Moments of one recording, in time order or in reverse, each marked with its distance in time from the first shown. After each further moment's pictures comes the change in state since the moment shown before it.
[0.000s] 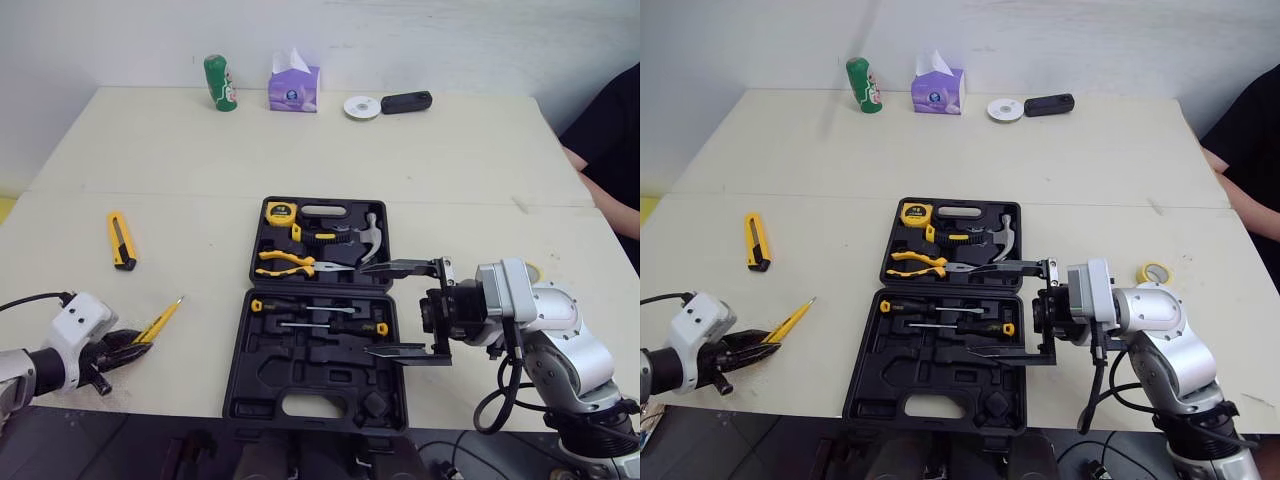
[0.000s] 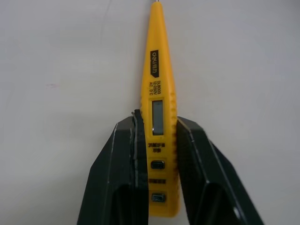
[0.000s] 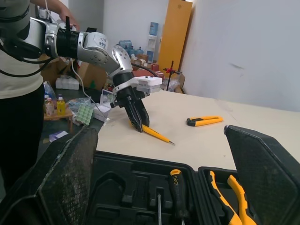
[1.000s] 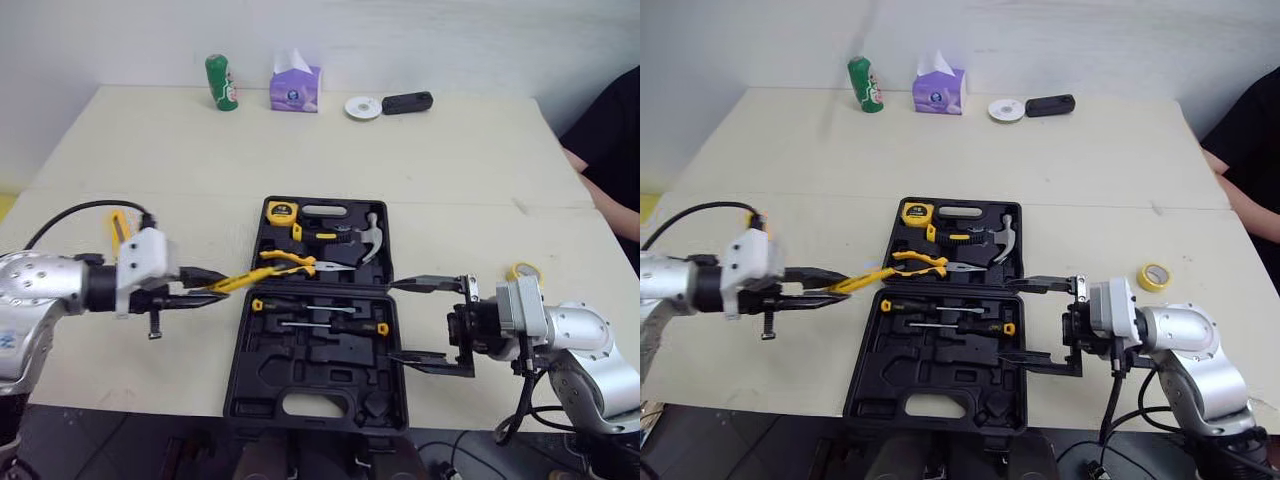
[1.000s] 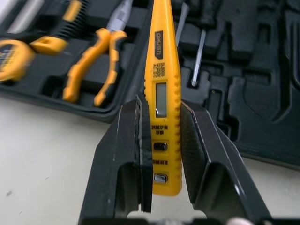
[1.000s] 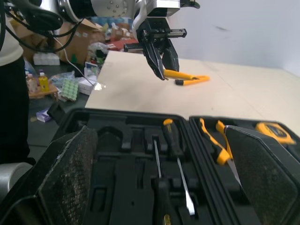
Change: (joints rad) left arm -0.593 0.083 -0.372 -0.042 -0.063 -0.201 -0.331; right arm 0.171 -0.071 -0.105 0.029 -0.065 -0.054 0.022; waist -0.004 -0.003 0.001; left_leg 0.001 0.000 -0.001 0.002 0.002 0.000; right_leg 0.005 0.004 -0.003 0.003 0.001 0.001
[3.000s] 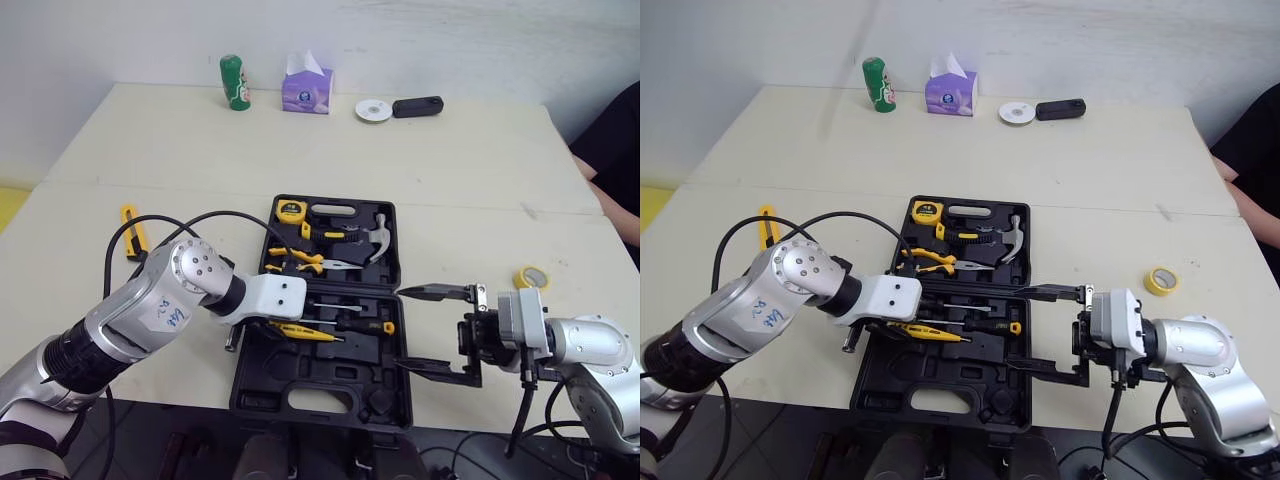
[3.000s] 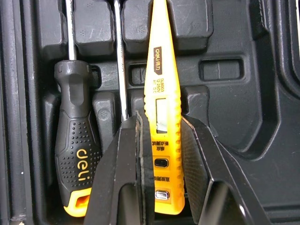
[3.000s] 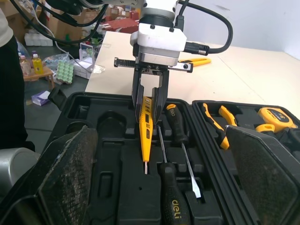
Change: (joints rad) left arm -0.431 -0.108 -0.651 -0.203 0.382 0.423 -0.005; right arm 0.071 -0.055 -0.024 -0.073 -0.016 0.018 -0.061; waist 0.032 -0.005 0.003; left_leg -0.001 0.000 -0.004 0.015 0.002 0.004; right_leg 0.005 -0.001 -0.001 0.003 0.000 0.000
